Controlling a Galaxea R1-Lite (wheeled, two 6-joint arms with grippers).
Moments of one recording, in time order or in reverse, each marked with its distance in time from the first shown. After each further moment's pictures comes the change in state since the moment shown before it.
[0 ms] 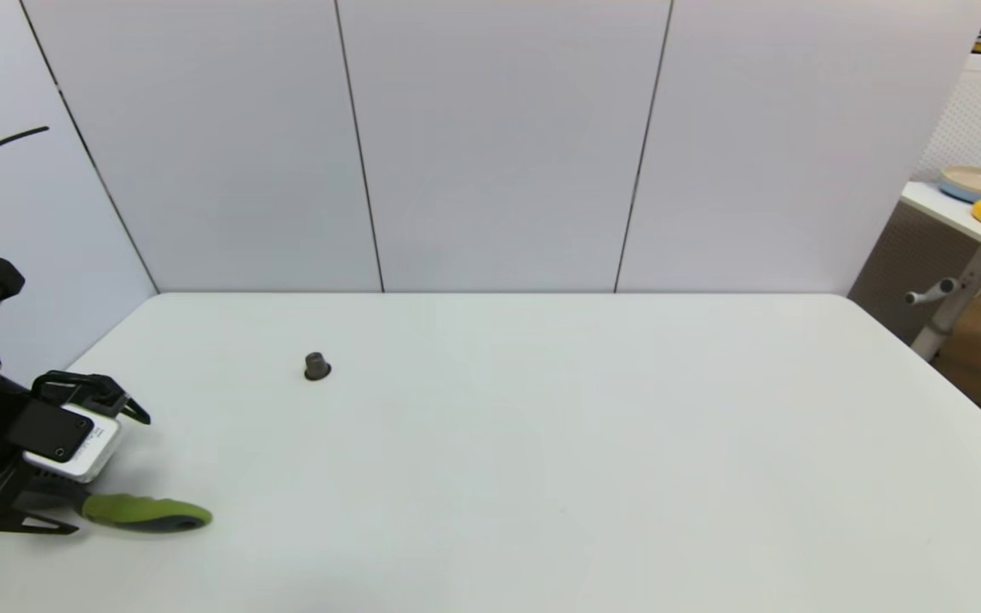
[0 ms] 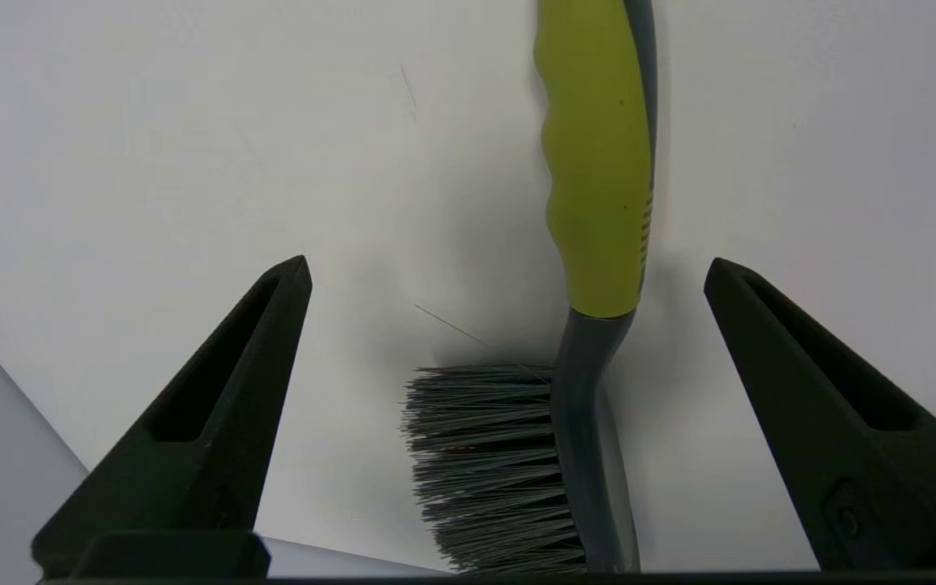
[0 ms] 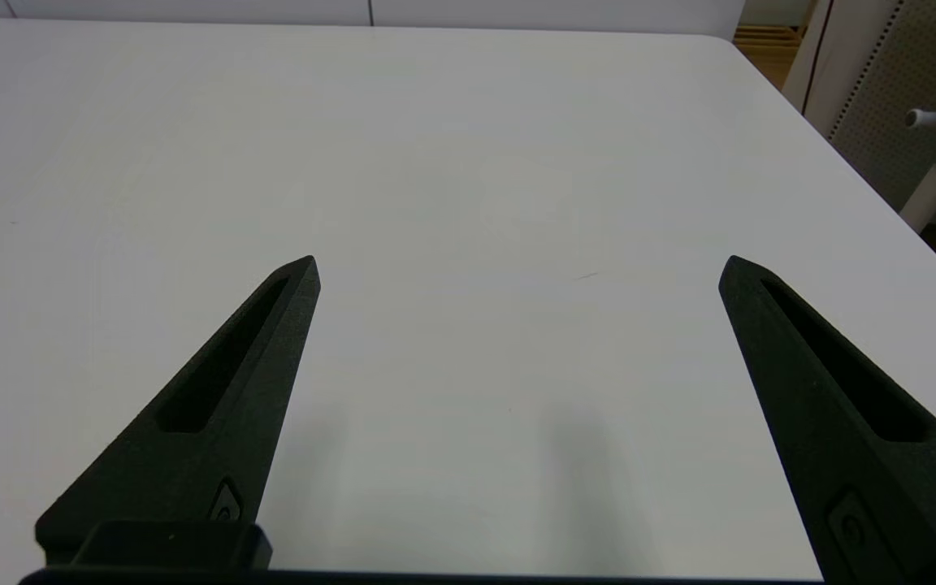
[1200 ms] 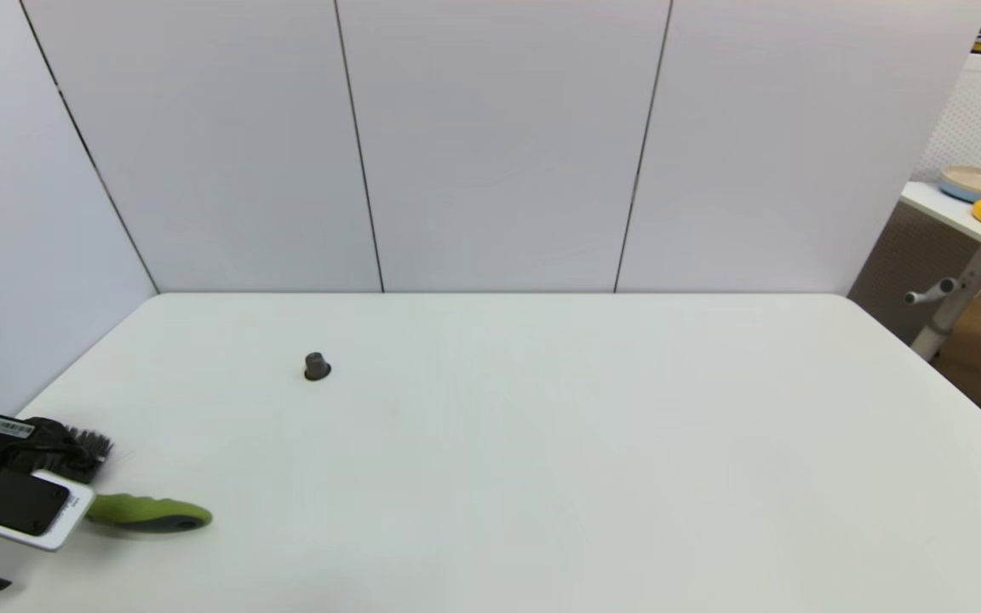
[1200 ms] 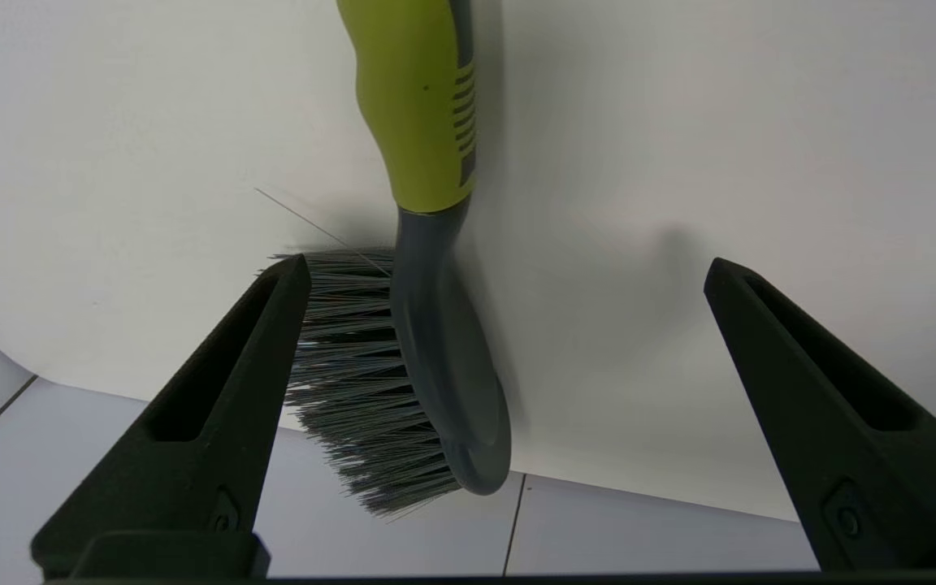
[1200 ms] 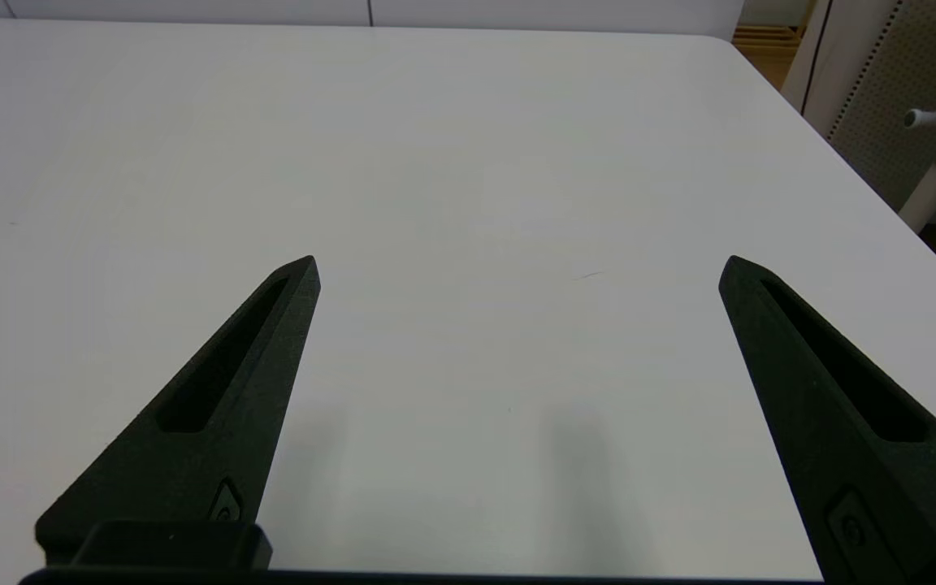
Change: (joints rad) left arm 0.012 -0.166 0.238 -0.159 0.226 -0.039; right arm 0.000 0.000 0.000 0.000 0.000 0.000
